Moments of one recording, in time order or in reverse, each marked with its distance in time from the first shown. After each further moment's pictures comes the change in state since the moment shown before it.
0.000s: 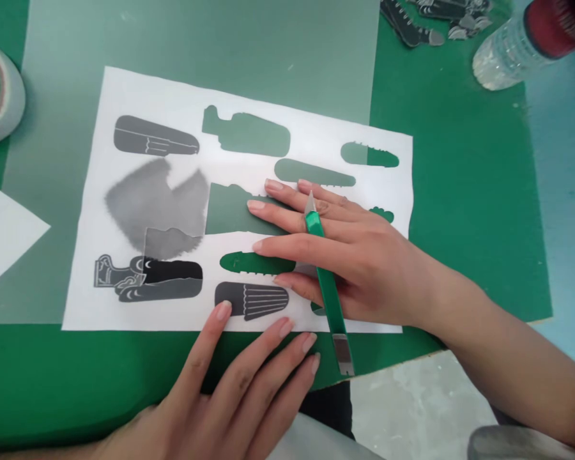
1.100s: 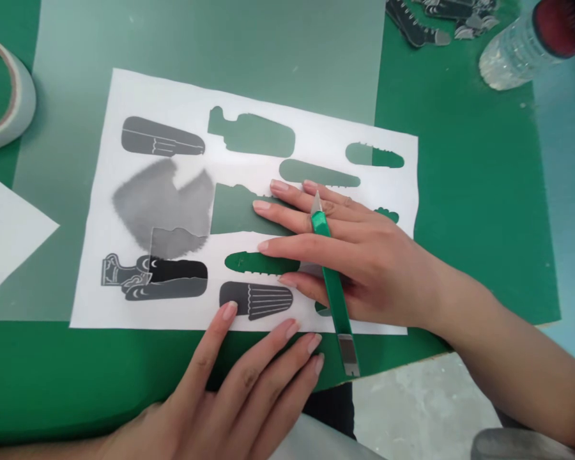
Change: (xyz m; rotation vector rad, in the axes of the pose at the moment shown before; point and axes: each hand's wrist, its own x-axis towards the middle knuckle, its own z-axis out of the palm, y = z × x) left_hand -0.002 -0.001 -0.001 0.002 -0.035 0.018; right_hand 0.001 -0.001 -0.001 0.004 -0.011 0.019
